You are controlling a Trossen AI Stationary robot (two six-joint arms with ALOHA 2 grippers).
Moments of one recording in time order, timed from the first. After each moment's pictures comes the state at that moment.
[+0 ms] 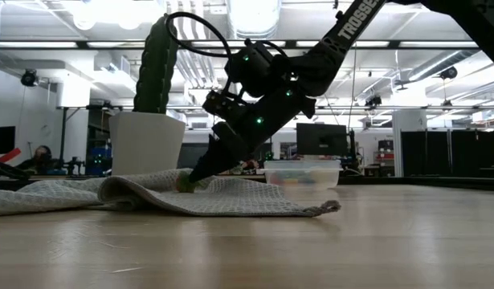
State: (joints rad) left arm -0.41 1.06 0.93 -0.15 -0.71 0.03; right arm -0.10 2.14 1.27 0.21 -0.05 -0.10
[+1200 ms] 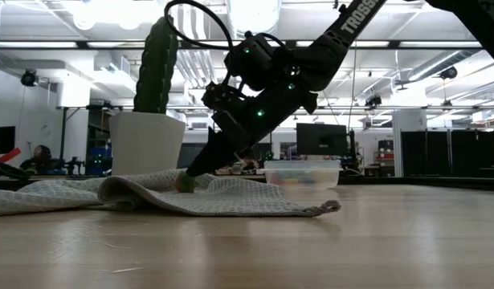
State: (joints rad) left arm -0.41 1.06 0.93 -0.15 -0.71 0.03; right arm -0.07 2.12 1.27 0.20 -0.08 -0.06
